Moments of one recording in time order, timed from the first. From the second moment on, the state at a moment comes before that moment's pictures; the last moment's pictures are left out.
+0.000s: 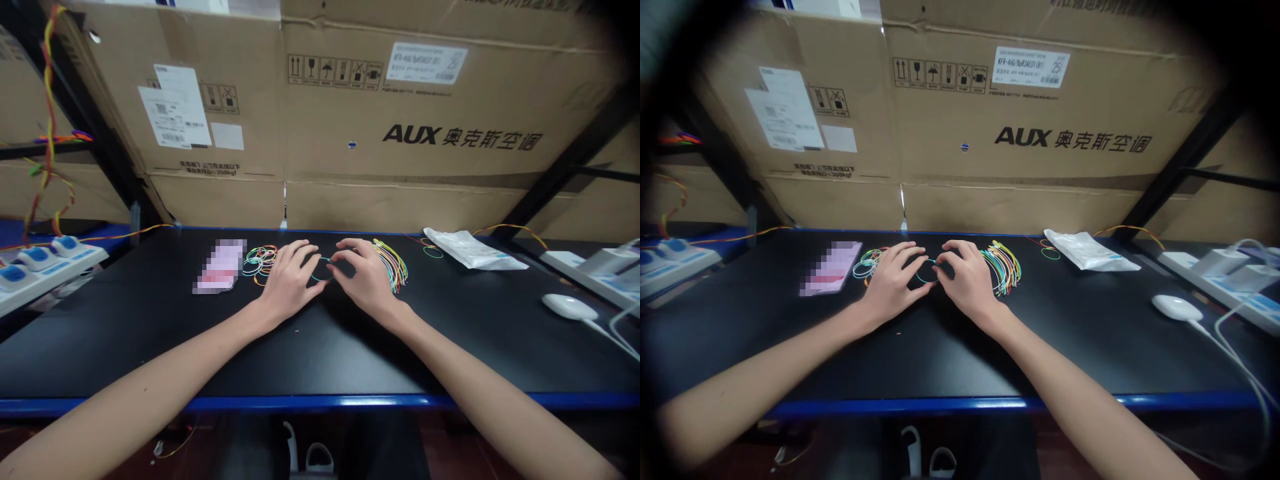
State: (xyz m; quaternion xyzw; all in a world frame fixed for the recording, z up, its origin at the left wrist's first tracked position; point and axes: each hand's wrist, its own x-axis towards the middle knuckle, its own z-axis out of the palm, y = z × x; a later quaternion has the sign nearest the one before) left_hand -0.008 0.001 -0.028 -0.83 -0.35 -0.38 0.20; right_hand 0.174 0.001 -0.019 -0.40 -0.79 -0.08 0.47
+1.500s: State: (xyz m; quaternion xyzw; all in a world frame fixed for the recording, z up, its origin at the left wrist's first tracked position) left_hand -0.009 0.003 -0.031 -0.87 -0.29 -0.35 0.20; right_hand 0.181 0.009 -0.019 -0.39 -0.84 0.09 0.37
